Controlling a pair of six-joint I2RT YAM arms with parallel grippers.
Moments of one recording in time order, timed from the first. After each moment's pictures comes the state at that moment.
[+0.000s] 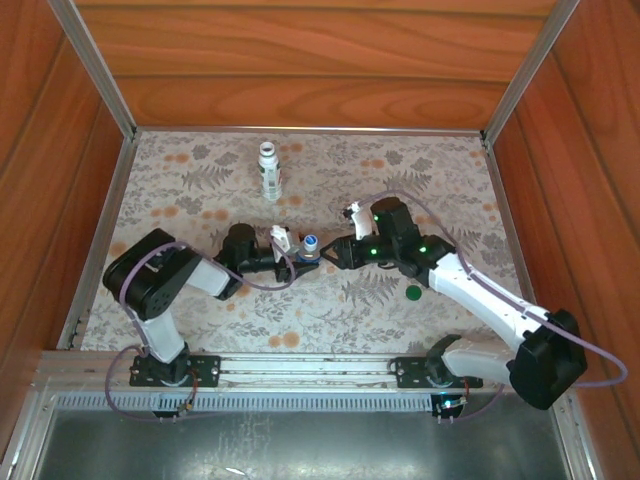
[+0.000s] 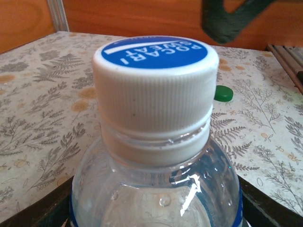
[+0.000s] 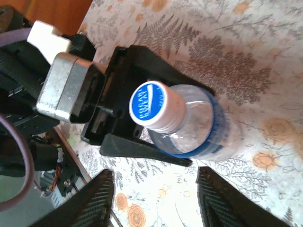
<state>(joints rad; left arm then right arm) -0.62 1.73 0.46 1.01 0.73 0.17 0.68 1.17 0.85 -0.39 -0.47 0.34</state>
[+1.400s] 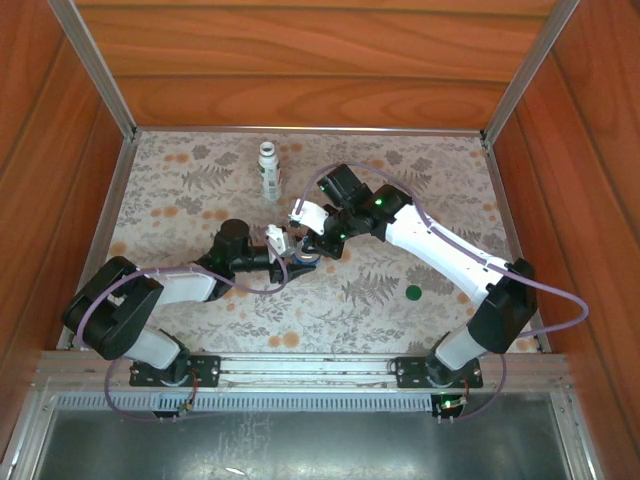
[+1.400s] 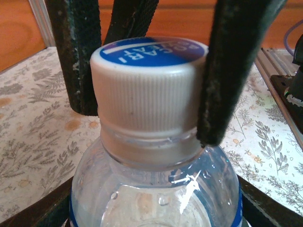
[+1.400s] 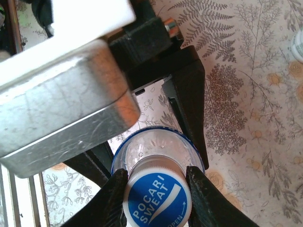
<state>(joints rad) -0.63 1.48 0.46 0.73 0.76 0.24 0.83 1.56 1.43 -0.91 -0.34 -0.48</state>
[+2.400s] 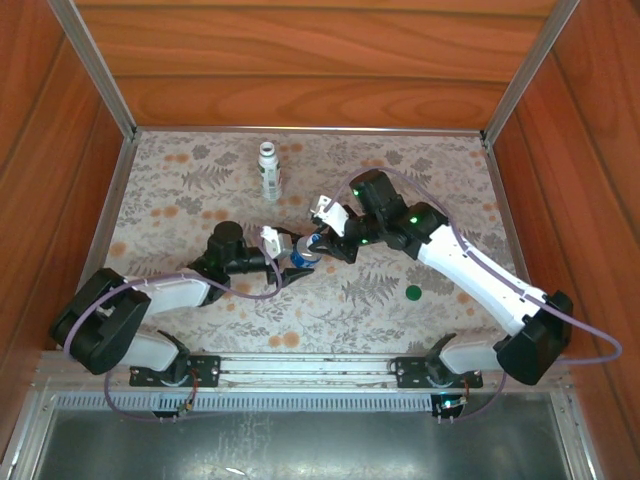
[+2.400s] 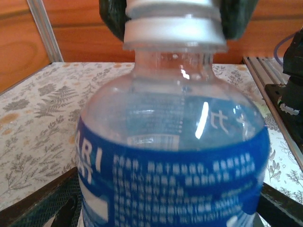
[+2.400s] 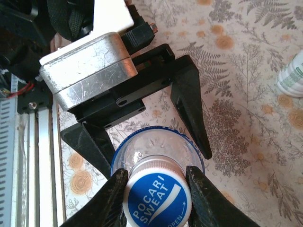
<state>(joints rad) -0.63 1.38 0.43 0.73 0.77 0.23 0.76 1.32 1.22 -0.71 -0.51 -0.39</state>
